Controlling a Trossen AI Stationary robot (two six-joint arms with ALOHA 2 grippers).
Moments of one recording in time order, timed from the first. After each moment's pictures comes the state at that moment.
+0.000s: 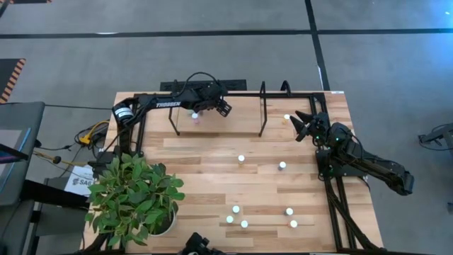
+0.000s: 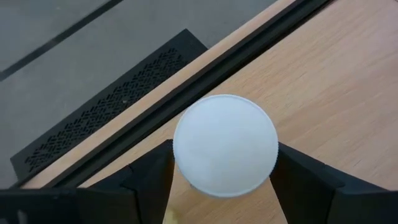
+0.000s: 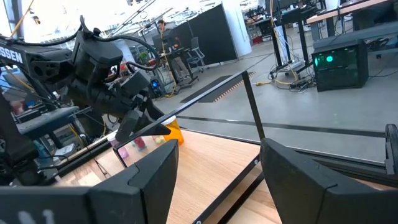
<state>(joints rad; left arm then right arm) 0.51 1.95 1.42 -0.38 -0.35 -0.27 -0.52 0.04 0.01 0.06 0.24 0.35</state>
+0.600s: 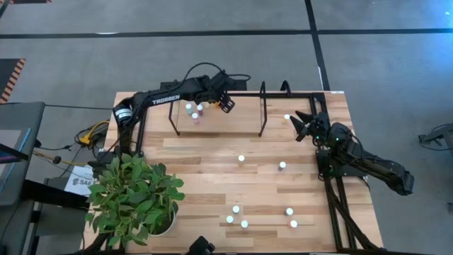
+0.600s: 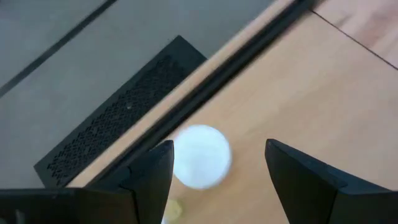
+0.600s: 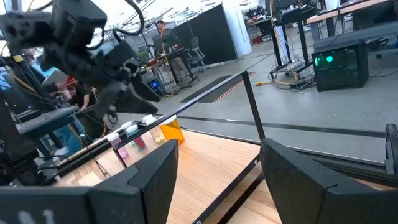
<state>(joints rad) 0.48 1.95 1.69 -0.71 -0.33 -0.22 -0.52 0.04 0.01 0.06 0.24 0.35</state>
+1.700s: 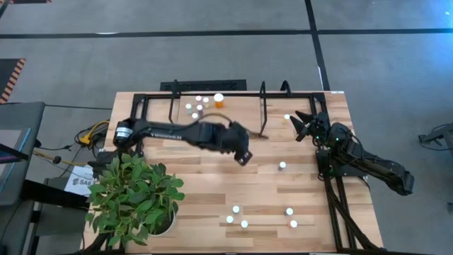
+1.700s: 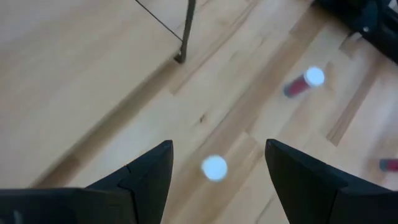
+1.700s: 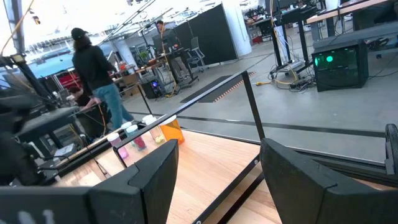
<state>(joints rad) -0.01 1.95 1.82 -0.85 -0.27 -0.69 -0.52 0.04 0.01 0.06 0.24 0.35</state>
